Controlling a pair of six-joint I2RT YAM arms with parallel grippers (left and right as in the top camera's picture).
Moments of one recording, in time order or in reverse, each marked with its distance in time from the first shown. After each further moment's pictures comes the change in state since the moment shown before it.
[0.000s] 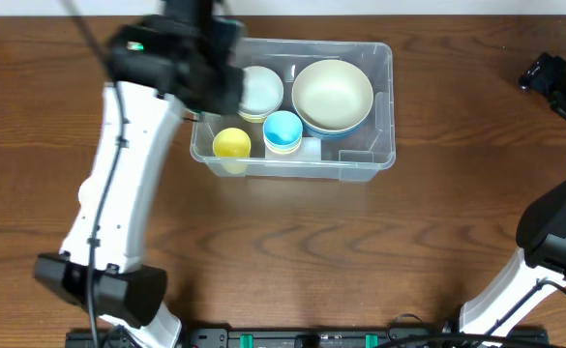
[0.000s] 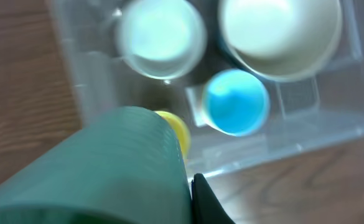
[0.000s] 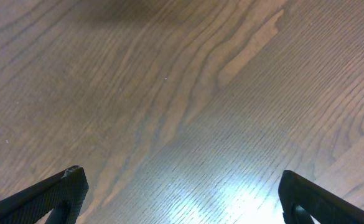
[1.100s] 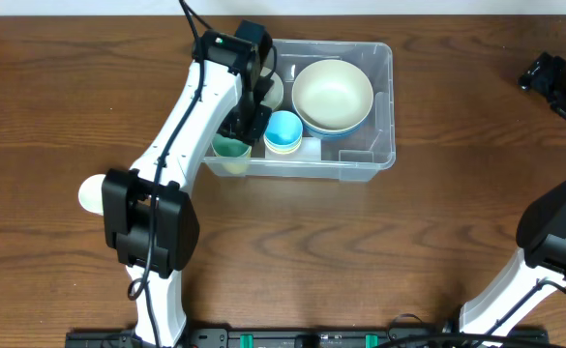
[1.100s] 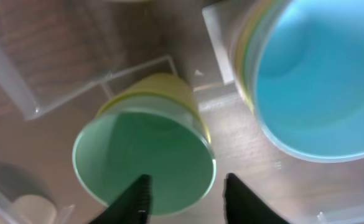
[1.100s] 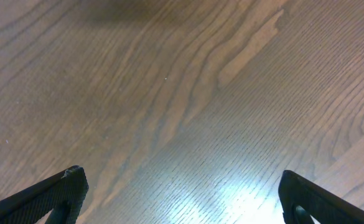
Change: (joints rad) left arm -0.040 0.276 -0.093 -0.050 -0.098 0.056; right arm 0.000 0.000 0.000 0.000 0.000 0.000
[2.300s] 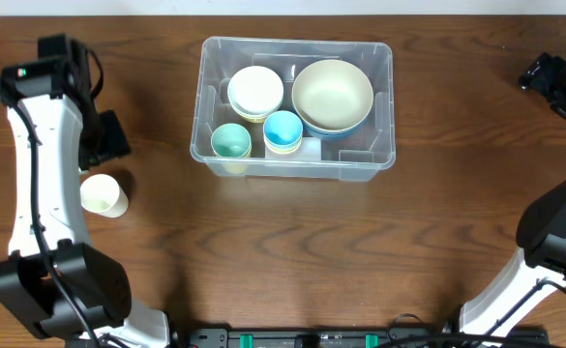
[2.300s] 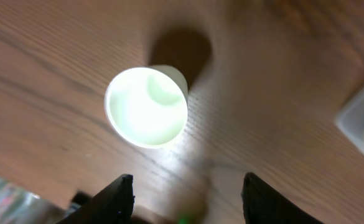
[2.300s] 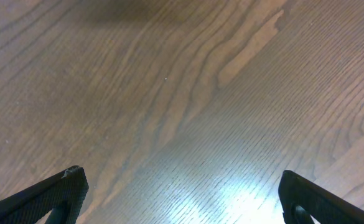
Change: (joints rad) left arm 0.592 -0.340 -0.317 0.040 -0.119 -0.285; right arm 0.000 0.000 0.000 0.000 0.000 0.000
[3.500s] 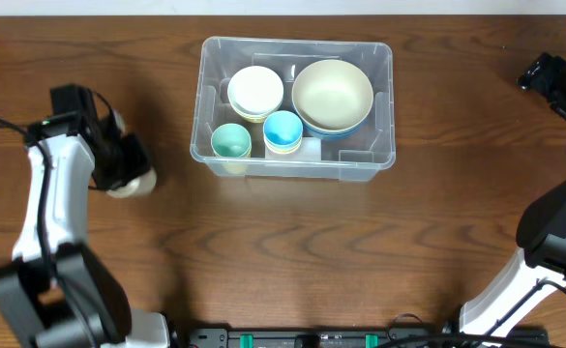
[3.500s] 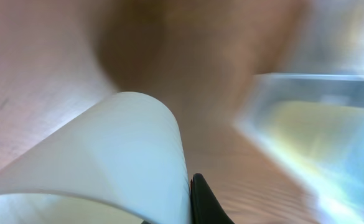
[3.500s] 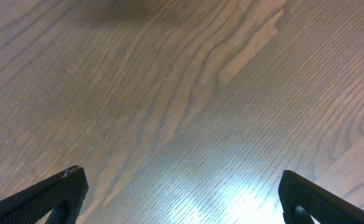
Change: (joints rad) left arm 0.025 -0.135 -0.344 0.399 0.438 0.043; right arm 0.000 0.000 0.000 0.000 0.000 0.000
